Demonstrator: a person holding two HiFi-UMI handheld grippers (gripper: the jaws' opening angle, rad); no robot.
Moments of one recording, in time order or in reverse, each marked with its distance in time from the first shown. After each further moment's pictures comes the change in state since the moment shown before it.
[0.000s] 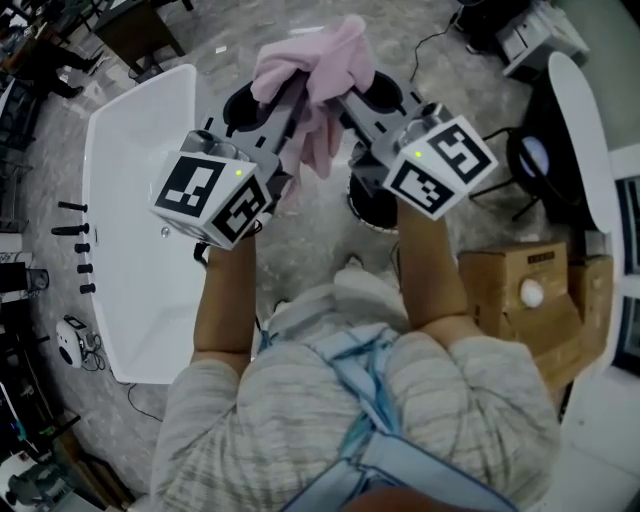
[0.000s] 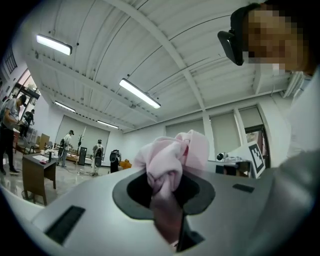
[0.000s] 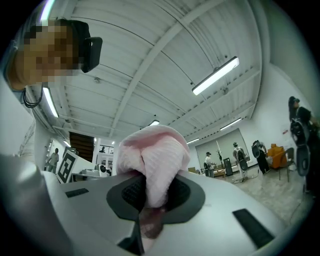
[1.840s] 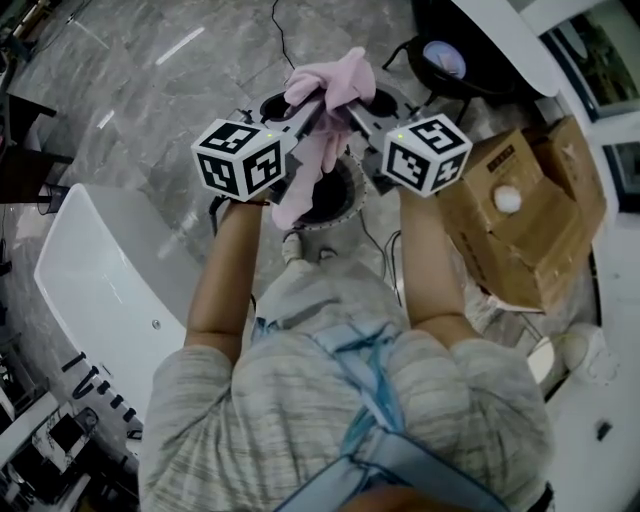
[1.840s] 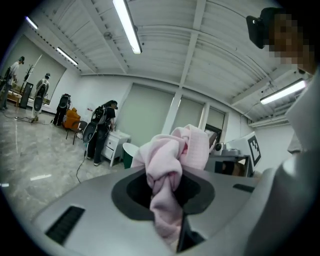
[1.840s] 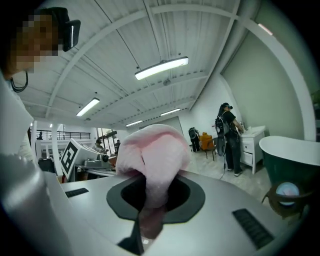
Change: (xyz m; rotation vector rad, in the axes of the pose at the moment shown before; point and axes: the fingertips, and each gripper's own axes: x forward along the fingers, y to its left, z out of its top) left arm 0.297 -0.163 -0.200 -0.216 0.394 -0.638; right arm -0.239 -0.289 -0.081 0.121 0.223 -0.679
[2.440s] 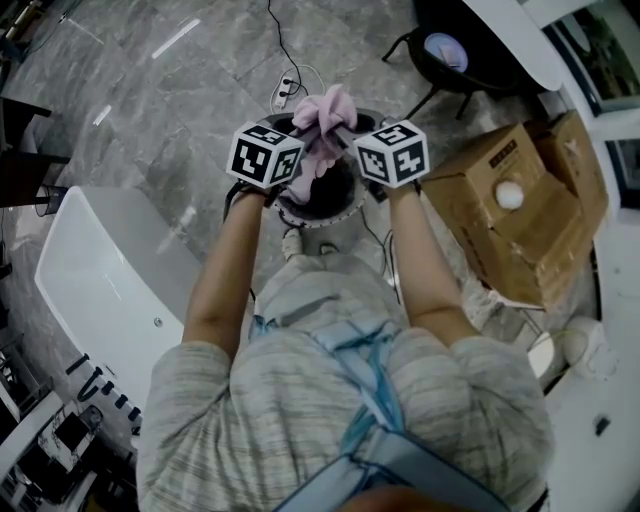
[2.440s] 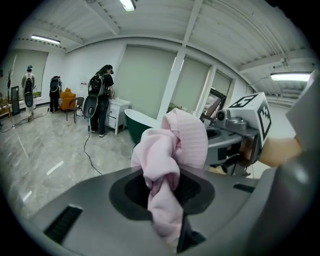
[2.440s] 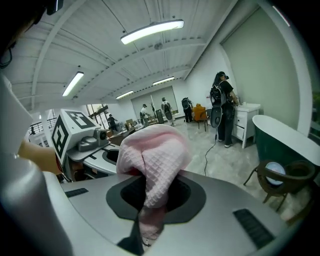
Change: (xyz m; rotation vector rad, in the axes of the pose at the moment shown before) left arm 0.039 0.049 -0.140 0.039 0.440 0.021; right arm 0.028 -0.052 -0.143 0.029 0.386 -0.084
